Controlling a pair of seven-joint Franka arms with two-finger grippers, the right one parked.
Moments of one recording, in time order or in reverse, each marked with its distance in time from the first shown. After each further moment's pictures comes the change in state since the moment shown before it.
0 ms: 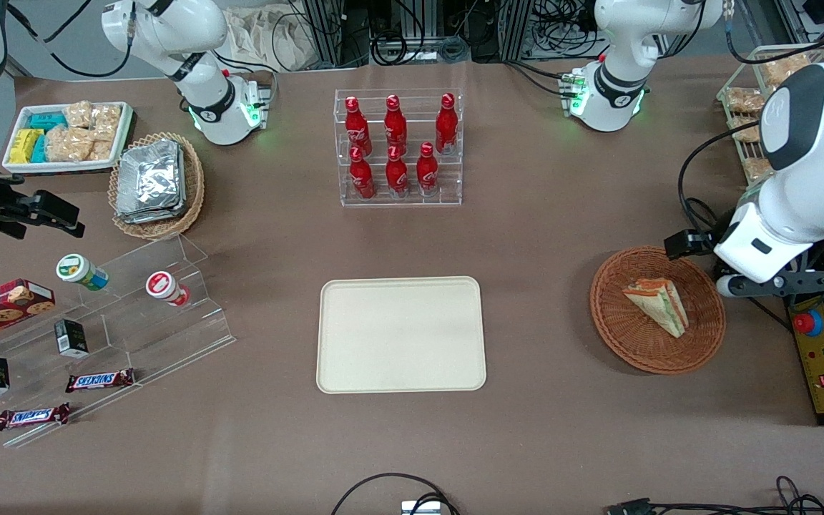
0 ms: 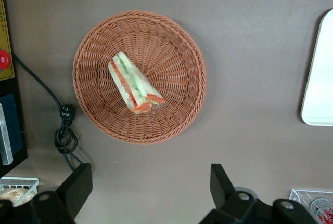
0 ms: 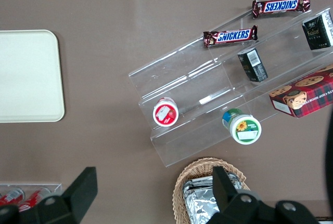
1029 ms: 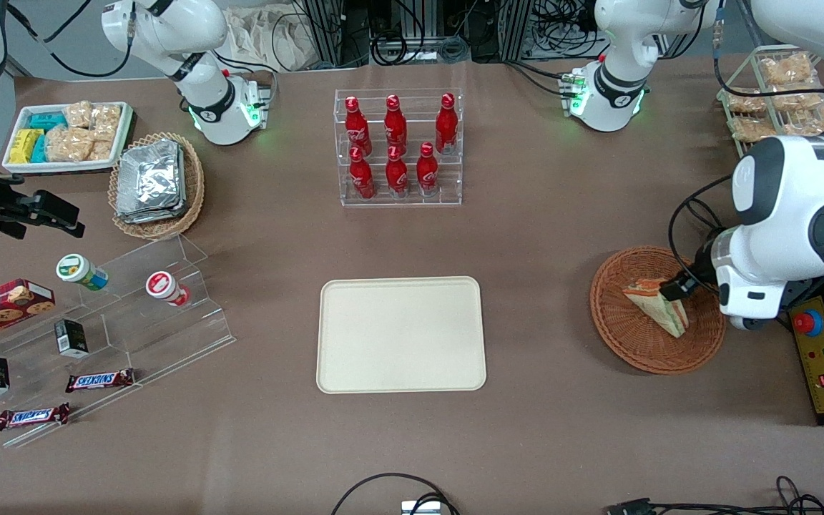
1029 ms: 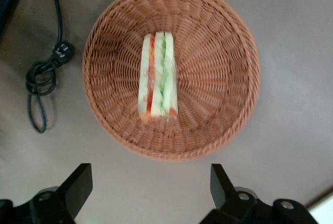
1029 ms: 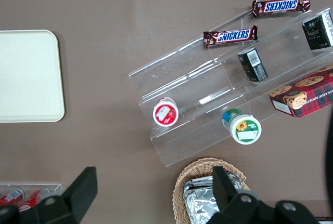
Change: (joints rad) arm 0.052 0.078 0.019 -0.190 0.005 0.213 -0.602
